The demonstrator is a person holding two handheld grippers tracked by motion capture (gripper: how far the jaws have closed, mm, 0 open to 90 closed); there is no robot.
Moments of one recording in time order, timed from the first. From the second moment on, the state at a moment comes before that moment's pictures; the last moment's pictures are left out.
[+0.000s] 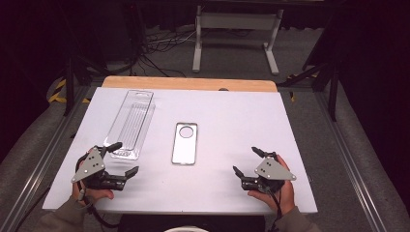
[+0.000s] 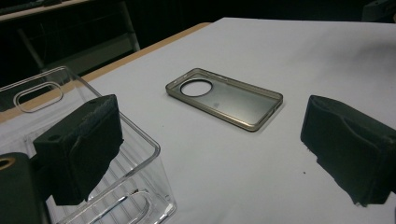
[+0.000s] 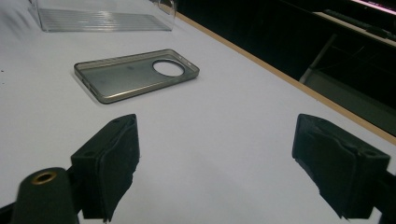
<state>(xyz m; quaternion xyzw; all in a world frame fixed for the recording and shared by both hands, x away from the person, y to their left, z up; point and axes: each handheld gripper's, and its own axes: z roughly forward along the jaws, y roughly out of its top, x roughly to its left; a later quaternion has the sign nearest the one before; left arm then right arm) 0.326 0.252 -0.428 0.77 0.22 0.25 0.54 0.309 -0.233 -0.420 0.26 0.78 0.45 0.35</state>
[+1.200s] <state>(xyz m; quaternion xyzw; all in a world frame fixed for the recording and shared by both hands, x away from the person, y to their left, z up) 0.315 0.261 -0.437 0.78 0.24 0.25 0.52 0.379 -0.188 -0.379 0.24 0.82 0.42 0.29</state>
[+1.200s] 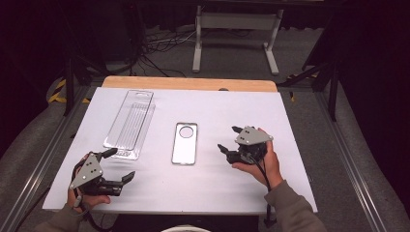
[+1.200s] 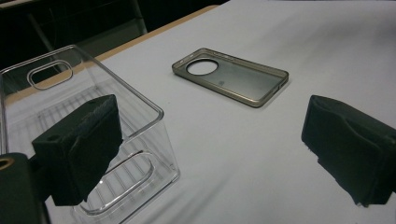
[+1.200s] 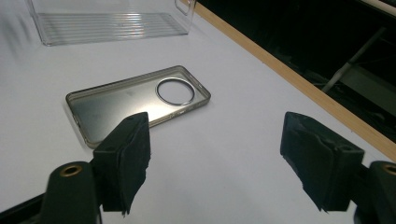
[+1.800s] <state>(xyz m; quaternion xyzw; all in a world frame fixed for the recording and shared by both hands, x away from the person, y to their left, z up) 0.314 0.262 -0.438 0.78 0.23 0.24 0.52 0.476 -0.118 -0.369 0.27 0.88 0.32 0.21</state>
